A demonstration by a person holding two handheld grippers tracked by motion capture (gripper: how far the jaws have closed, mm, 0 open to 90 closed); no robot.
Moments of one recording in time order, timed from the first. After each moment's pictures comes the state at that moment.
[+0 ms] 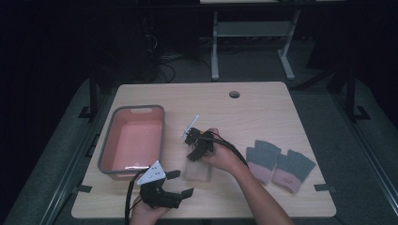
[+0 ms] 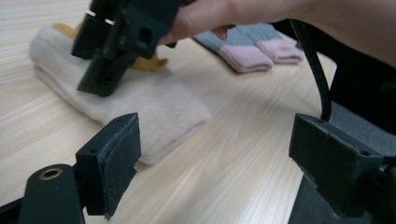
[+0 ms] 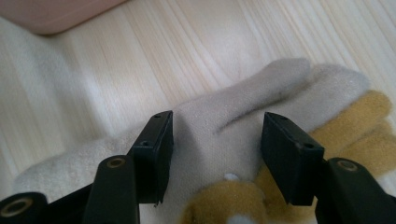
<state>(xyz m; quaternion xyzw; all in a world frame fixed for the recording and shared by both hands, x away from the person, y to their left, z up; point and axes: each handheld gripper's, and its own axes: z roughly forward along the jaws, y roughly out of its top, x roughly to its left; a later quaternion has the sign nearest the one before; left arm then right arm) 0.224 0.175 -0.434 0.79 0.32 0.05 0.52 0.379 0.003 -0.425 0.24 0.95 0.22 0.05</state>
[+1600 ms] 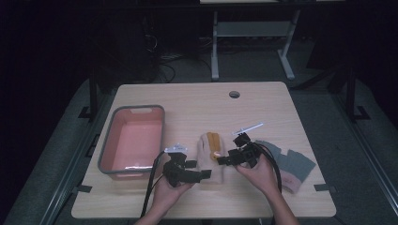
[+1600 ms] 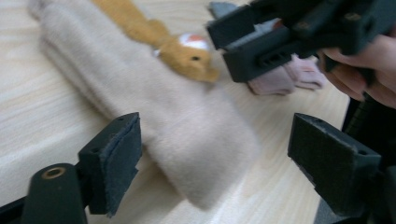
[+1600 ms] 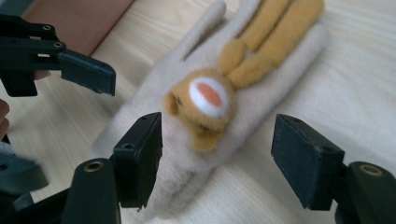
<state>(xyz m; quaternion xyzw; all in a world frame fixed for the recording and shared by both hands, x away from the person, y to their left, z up) 0.288 0.123 -0.440 0.78 0.43 -0.05 0.46 0.336 -0.129 -0.428 0.45 0.82 0.36 -0.04</state>
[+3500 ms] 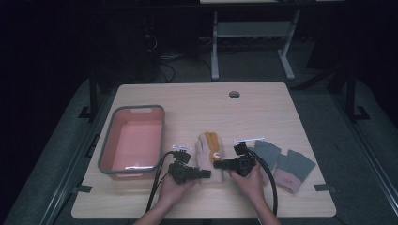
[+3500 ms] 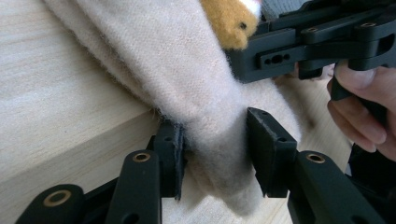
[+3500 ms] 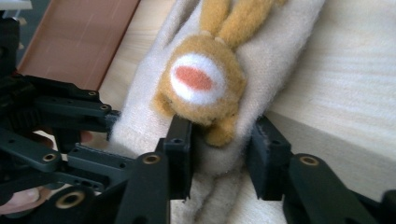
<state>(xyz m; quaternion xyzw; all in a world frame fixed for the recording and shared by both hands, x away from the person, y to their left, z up) 0.306 0.114 -0.469 0.77 0.48 -0.13 0.40 0.327 -0.123 -0.475 0.54 0.72 0.41 -0.12</state>
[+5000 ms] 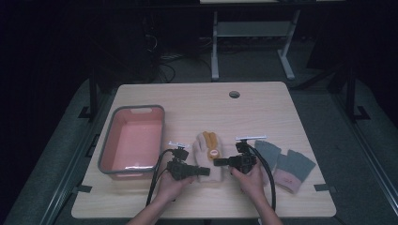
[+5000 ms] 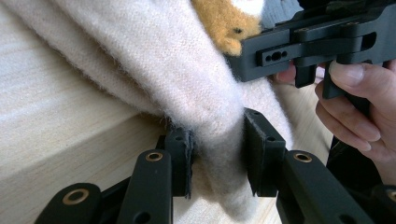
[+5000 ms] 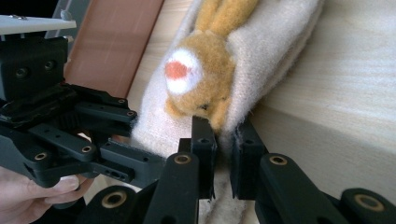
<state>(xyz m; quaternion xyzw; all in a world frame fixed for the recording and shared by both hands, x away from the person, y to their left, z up) 0.314 0.121 -0.468 0.76 0.47 -0.16 0.42 0.333 -0.128 -0.473 0.54 0.70 0.44 -0.17</state>
